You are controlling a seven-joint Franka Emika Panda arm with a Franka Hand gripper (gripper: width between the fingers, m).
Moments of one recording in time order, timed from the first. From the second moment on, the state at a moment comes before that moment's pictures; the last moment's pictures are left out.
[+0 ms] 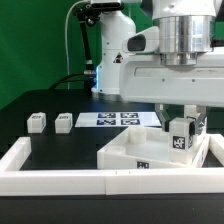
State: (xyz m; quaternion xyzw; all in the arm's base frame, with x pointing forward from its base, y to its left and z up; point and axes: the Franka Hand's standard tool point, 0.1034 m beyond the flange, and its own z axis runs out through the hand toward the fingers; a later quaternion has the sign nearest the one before) arm 0.616 0.062 0.074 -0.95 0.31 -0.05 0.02
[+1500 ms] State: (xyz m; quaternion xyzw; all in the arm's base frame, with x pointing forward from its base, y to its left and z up) arm 0.603 0.043 0.074 -0.85 0.53 -0.07 0.01
